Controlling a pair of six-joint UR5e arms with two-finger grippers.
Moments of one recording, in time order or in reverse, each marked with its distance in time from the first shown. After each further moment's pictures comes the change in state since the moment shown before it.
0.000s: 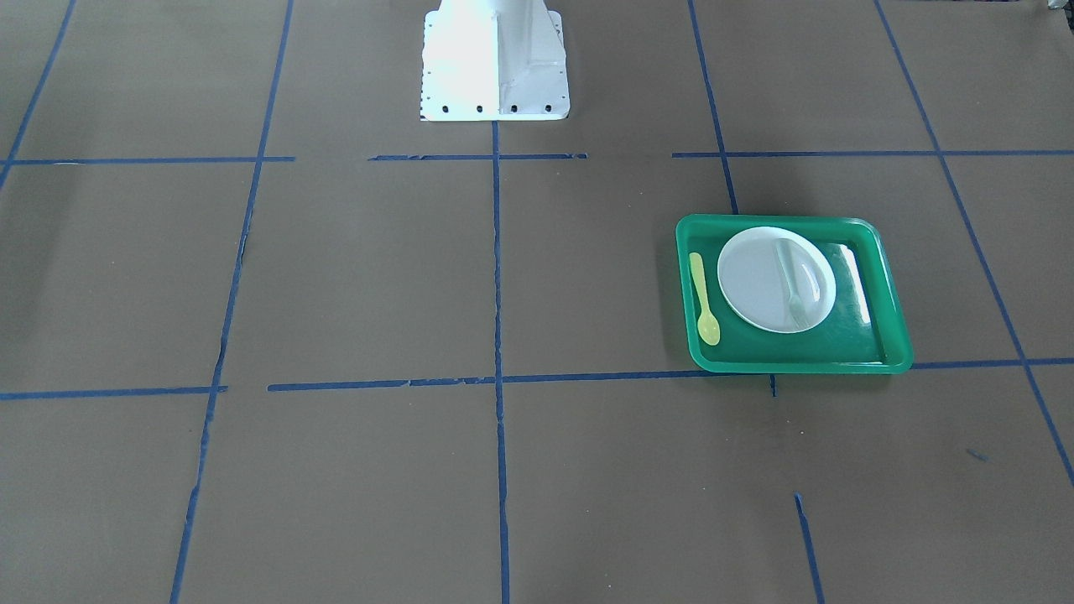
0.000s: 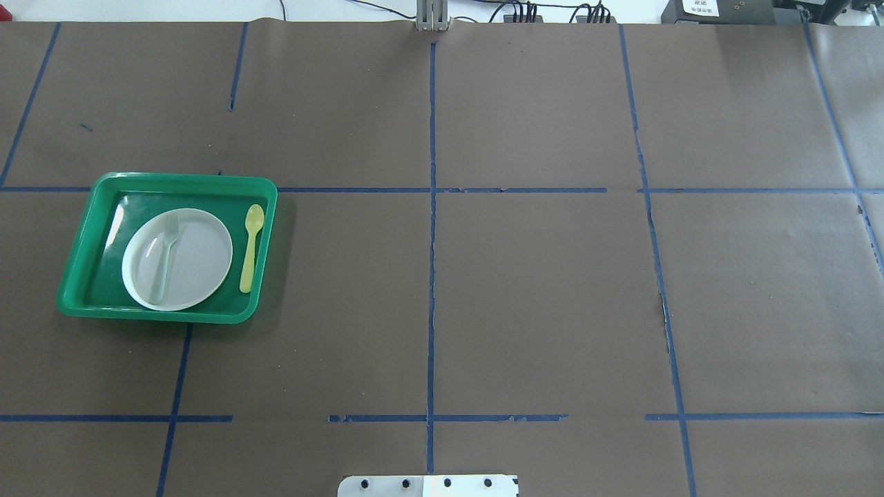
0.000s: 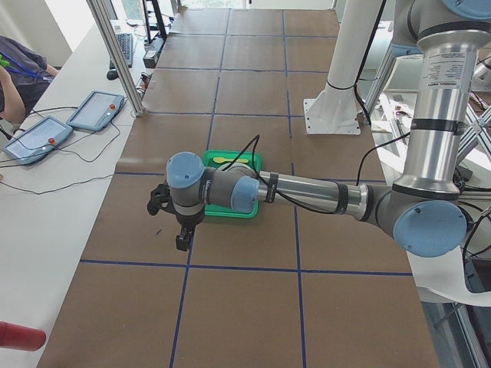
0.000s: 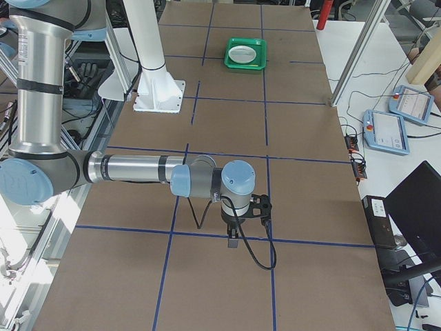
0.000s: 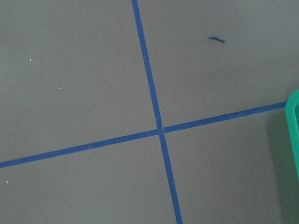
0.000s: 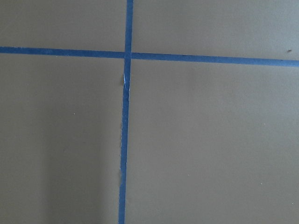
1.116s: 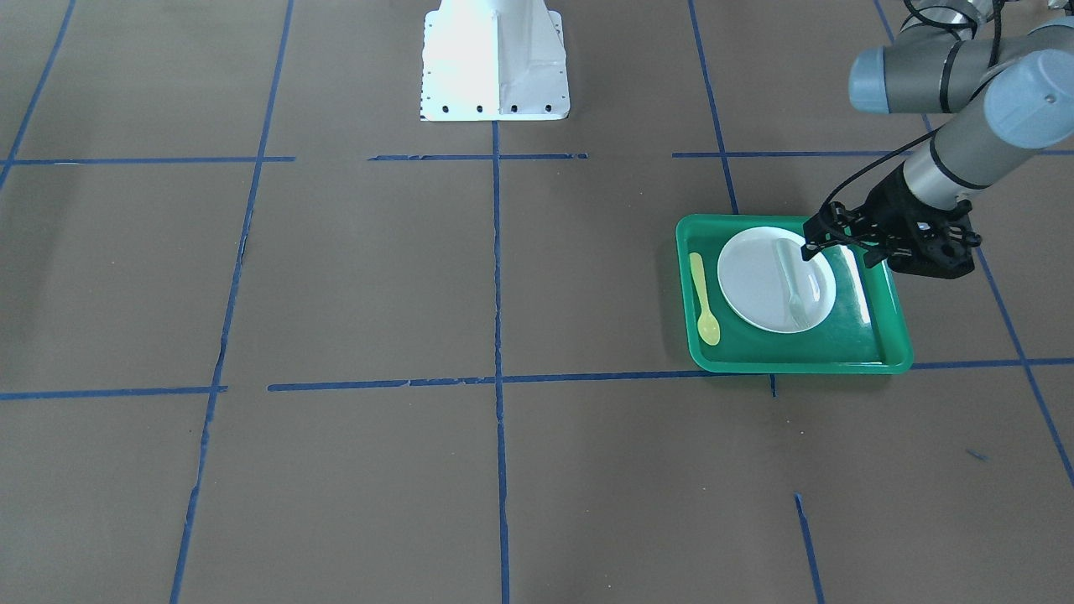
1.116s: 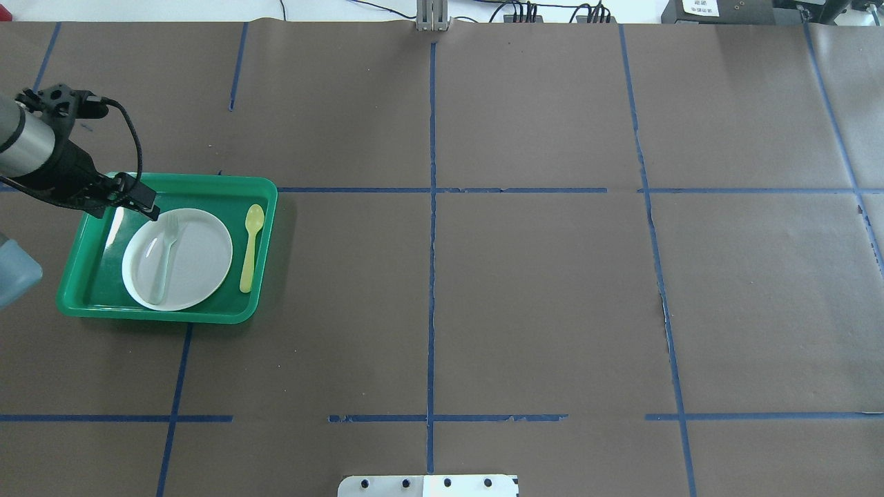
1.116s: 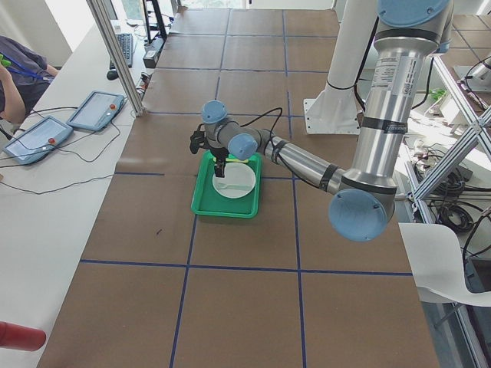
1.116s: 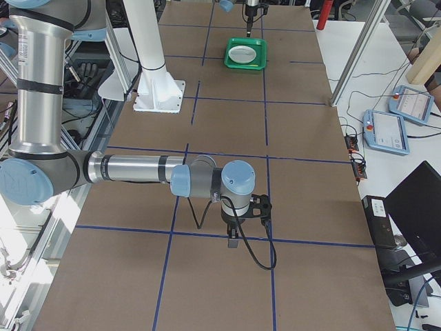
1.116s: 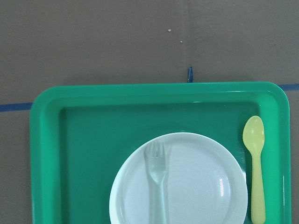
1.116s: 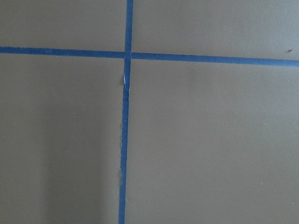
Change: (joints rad) left arm 0.527 -0.091 -0.104 -0.171 0.067 -0.710; right arm 0.000 0.000 0.000 0.000 0.000 0.000
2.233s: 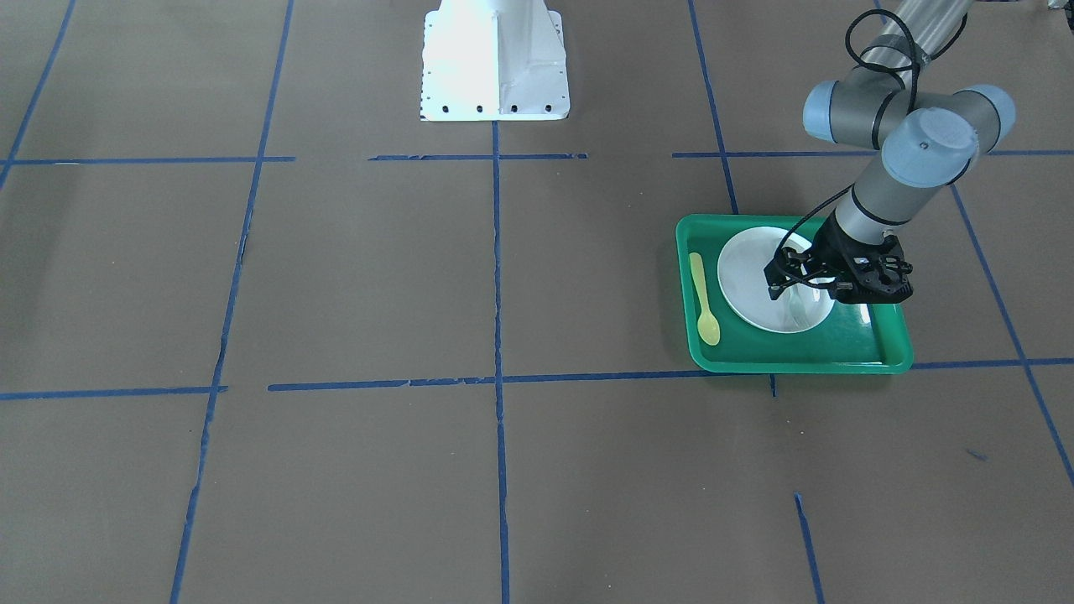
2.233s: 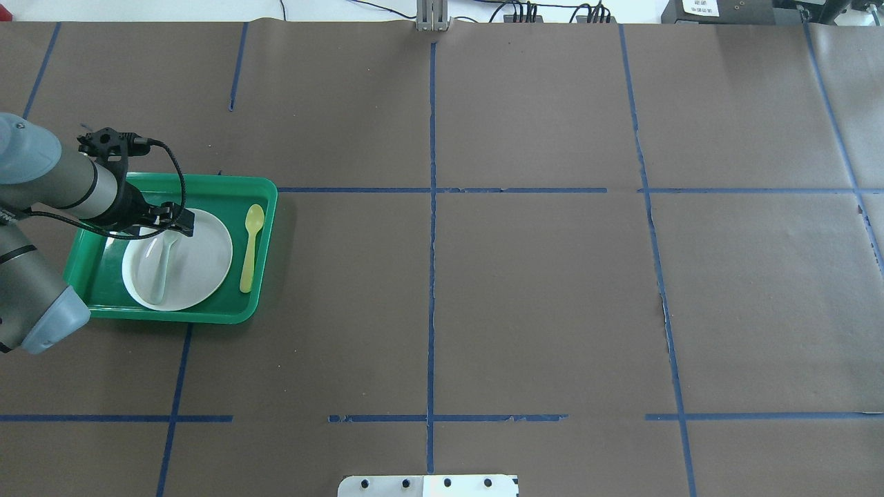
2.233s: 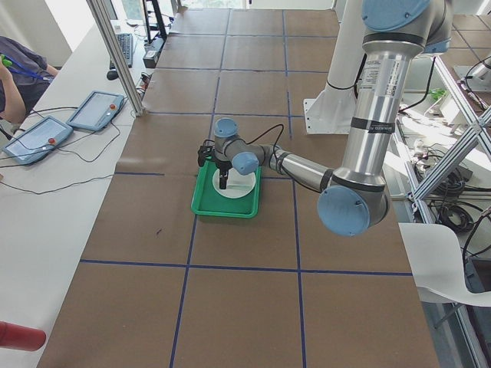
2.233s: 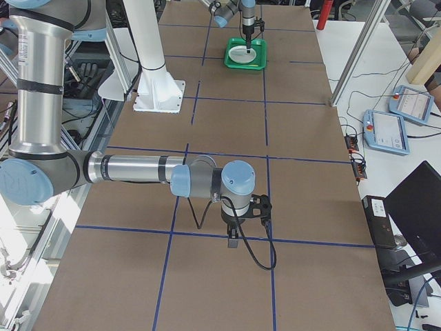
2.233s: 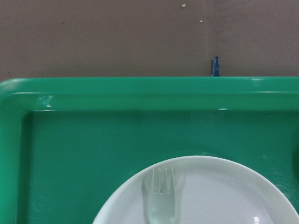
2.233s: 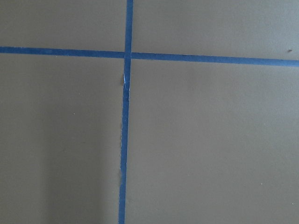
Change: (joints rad) left arm 0.132 -0.010 0.143 -0.212 0.213 -0.230; right arm 0.000 0.000 0.000 0.000 0.000 0.000
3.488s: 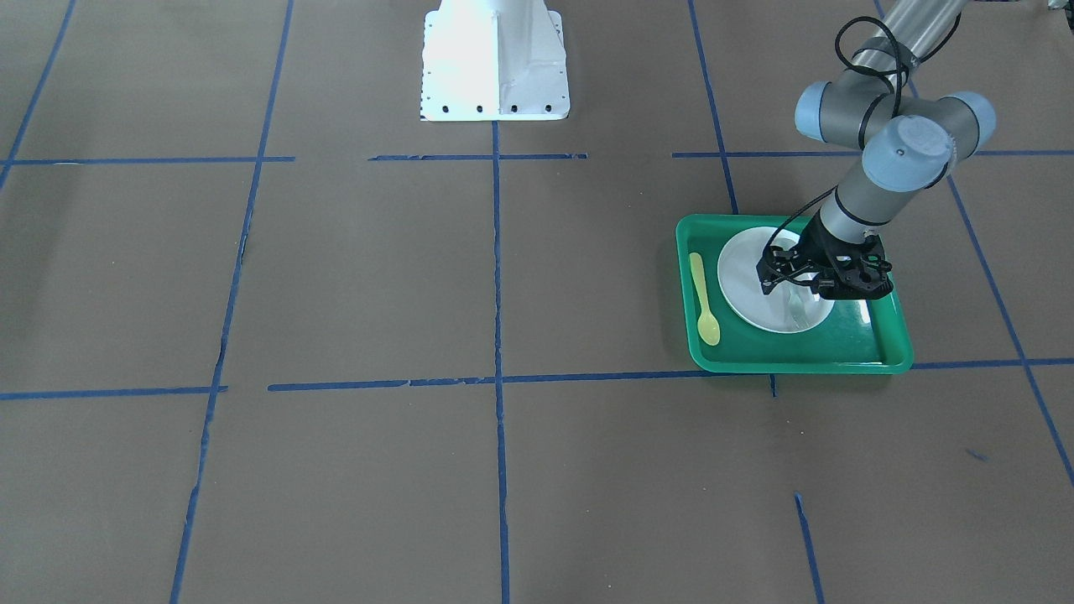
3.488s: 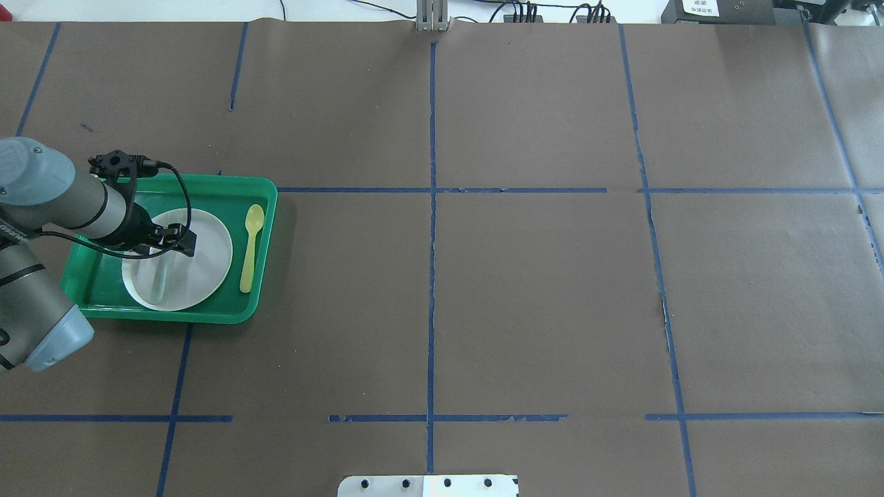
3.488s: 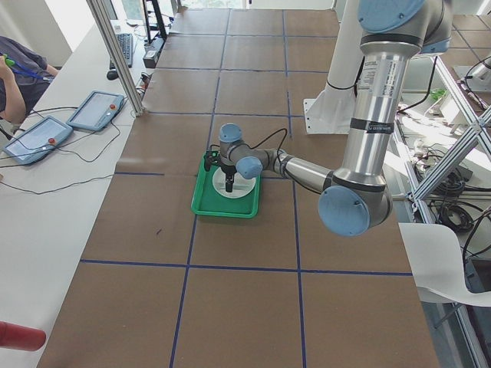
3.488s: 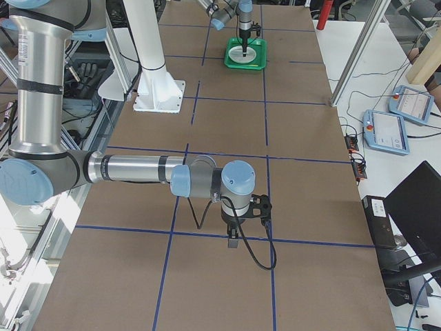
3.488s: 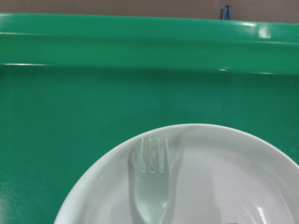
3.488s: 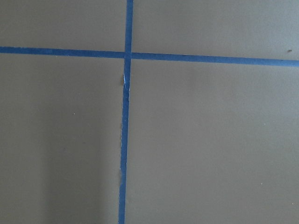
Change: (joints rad) left arm 0.041 0.023 0.009 -0.010 0.004 -0.007; right arm 0.000 0.000 0.000 0.000 0.000 0.000
